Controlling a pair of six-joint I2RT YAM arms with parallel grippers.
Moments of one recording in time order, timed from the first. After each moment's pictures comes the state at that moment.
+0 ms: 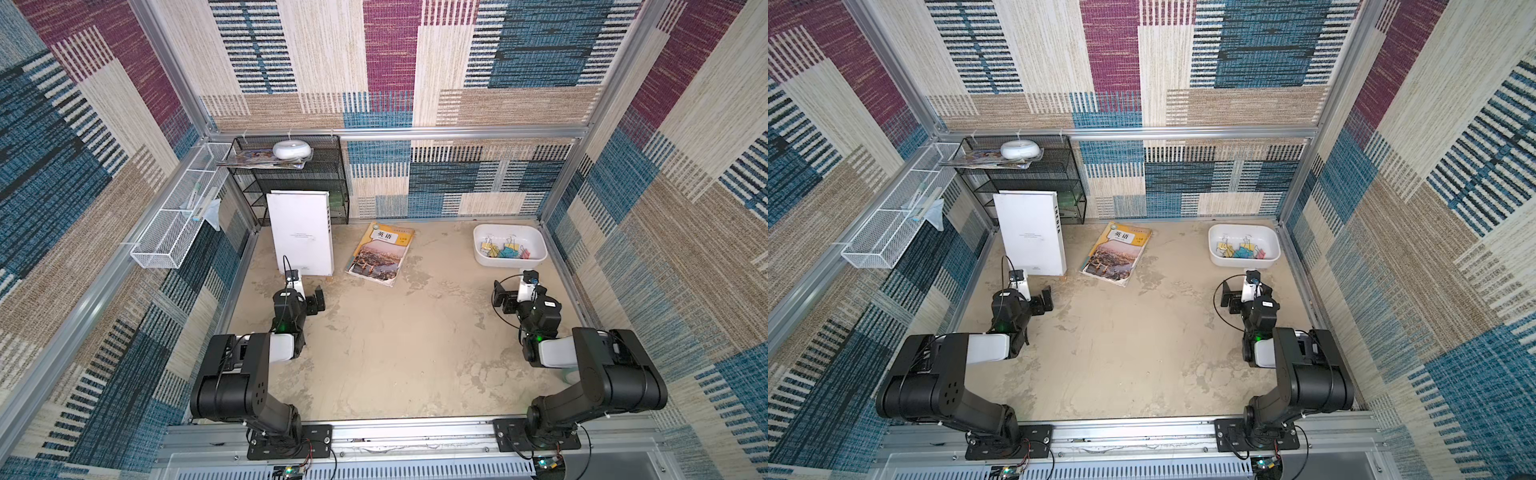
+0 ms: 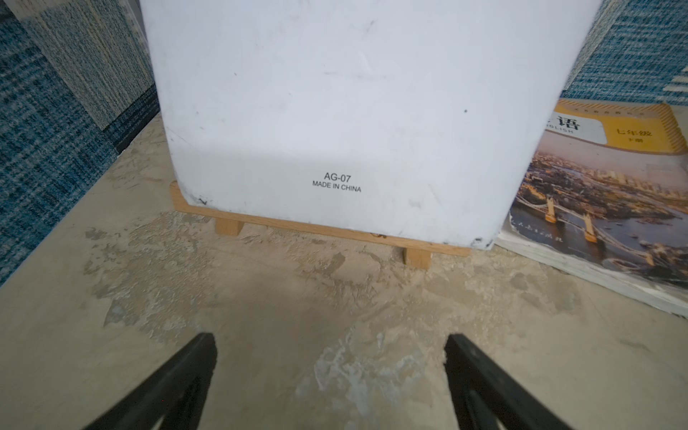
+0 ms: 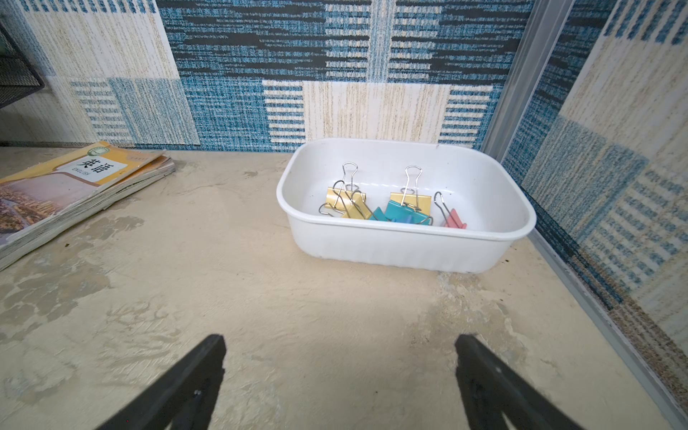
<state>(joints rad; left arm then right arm) 0.05 1.54 0.42 0.71 -0.02 -0.04 -0.05 1.52 0.27 1.08 -0.08 -0.04</state>
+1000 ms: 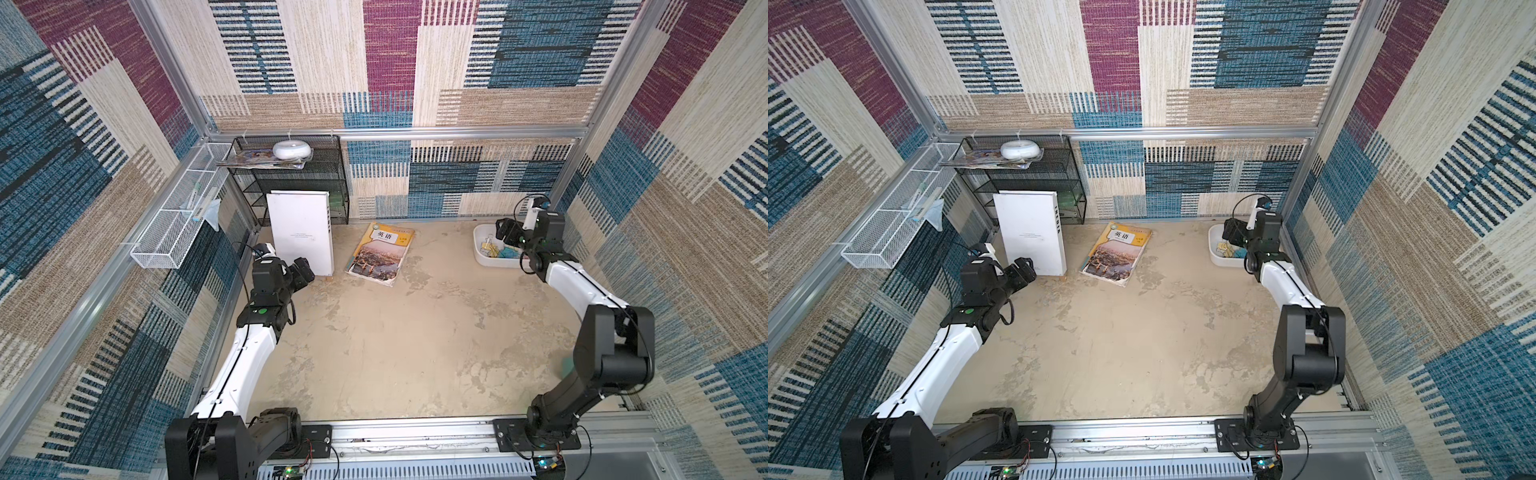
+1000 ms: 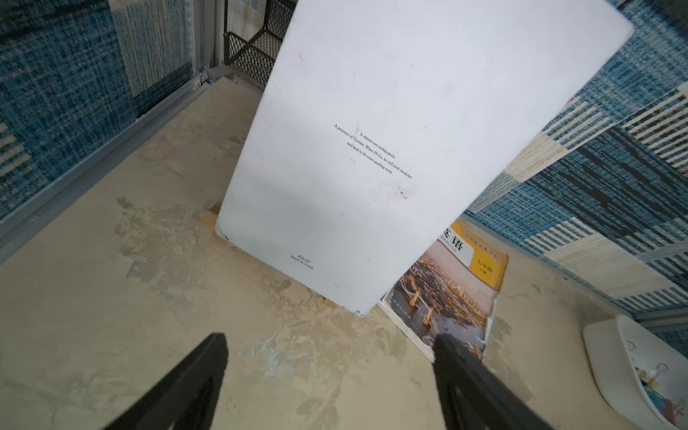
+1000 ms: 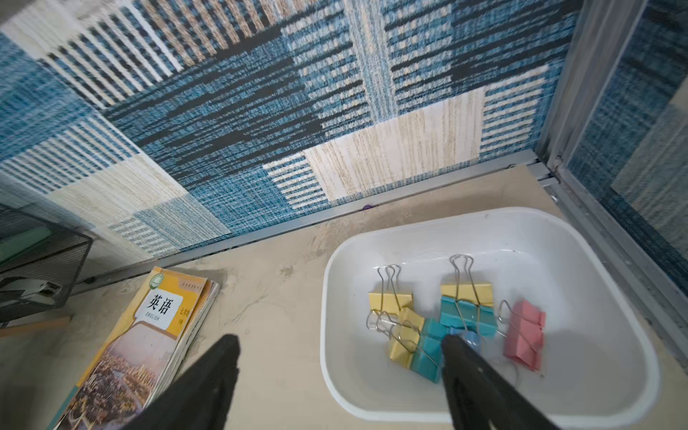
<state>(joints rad) 0.05 1.14 0.82 -0.15 0.01 -0.50 -0.03 1.75 1.32 -0.02 -0.14 0.28</state>
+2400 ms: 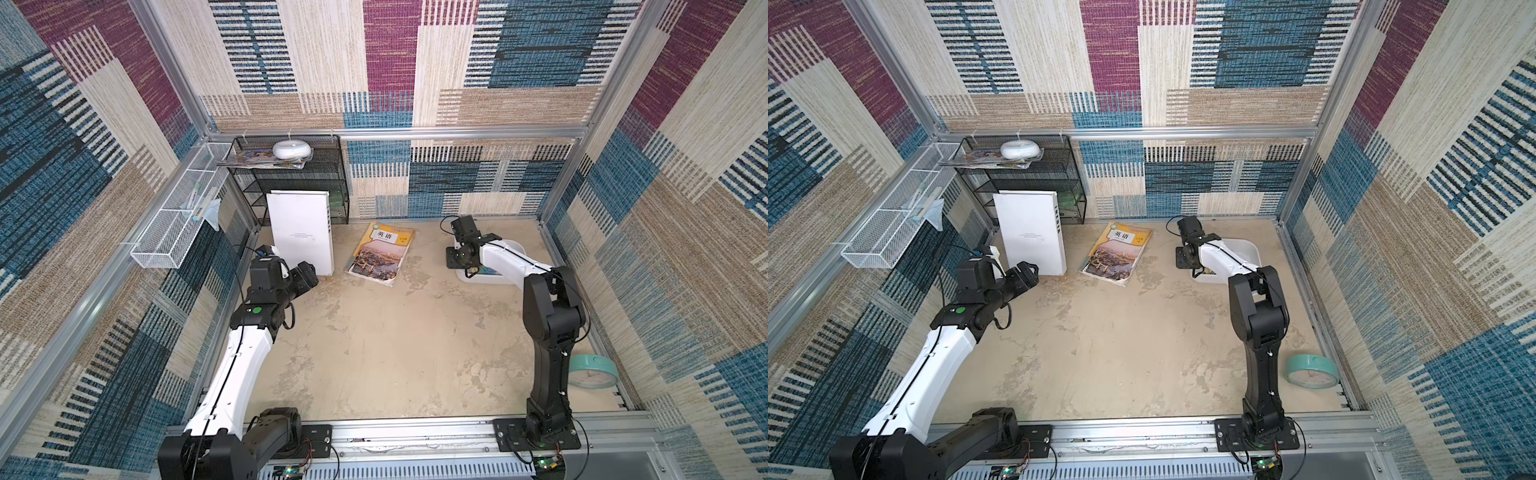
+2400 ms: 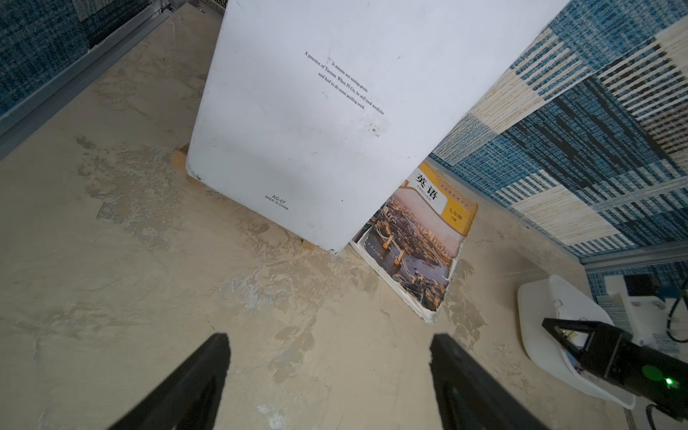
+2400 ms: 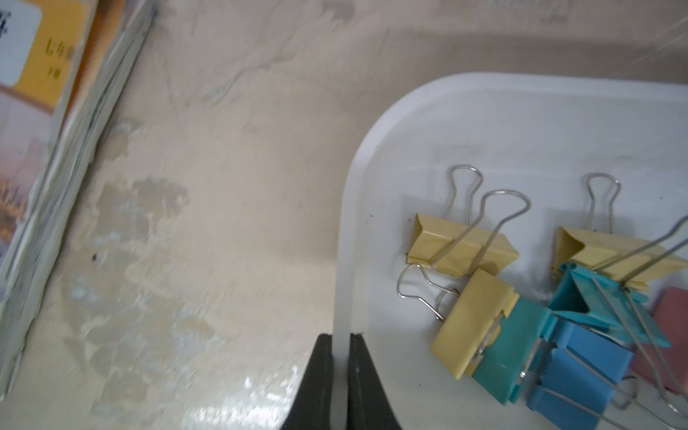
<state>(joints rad) 0.04 1.09 0.88 -0.36 0.11 -0.51 0.37 2.04 1.56 -0.57 0.13 0.30</state>
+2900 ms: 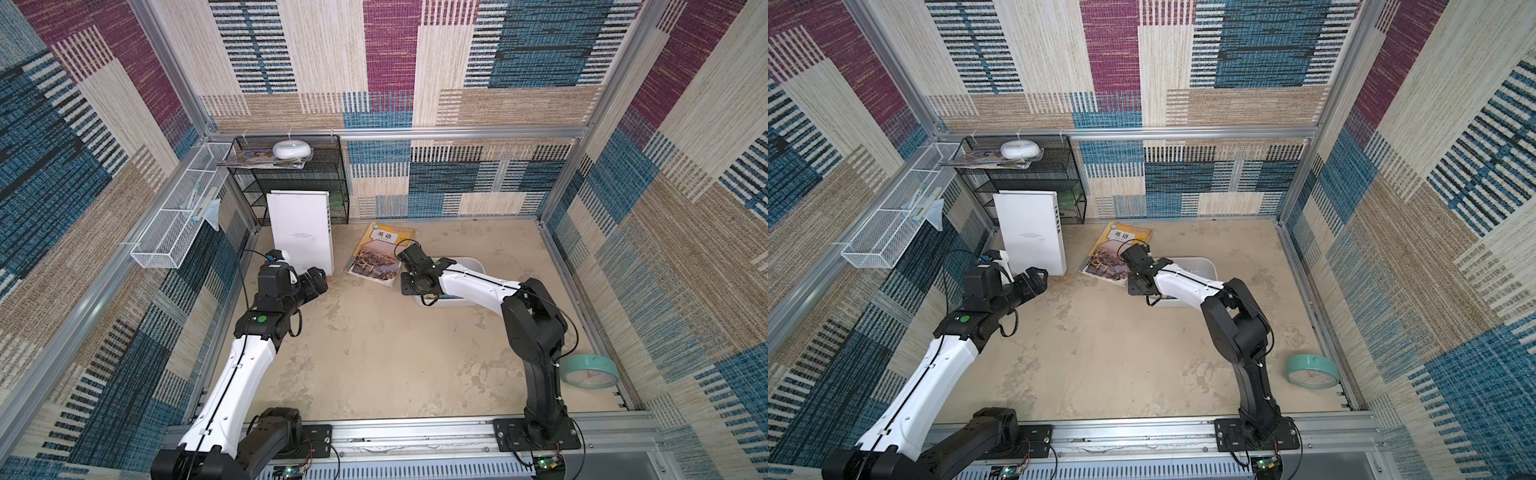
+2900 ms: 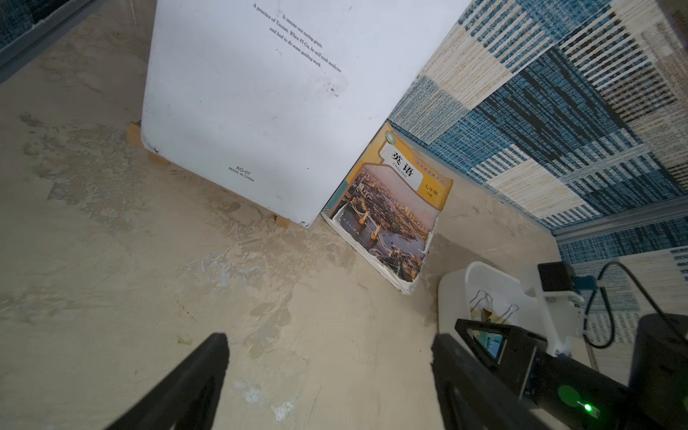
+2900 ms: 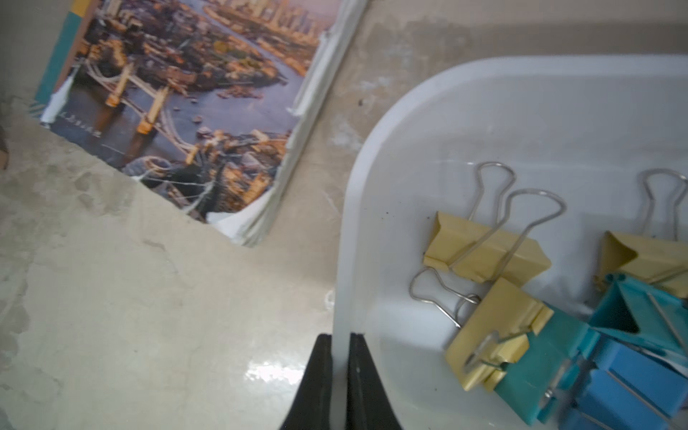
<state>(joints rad) -0.05 1.02 0.84 -0.37 0.11 -0.54 0.73 2.06 1.56 -0.55 0.19 0.59</state>
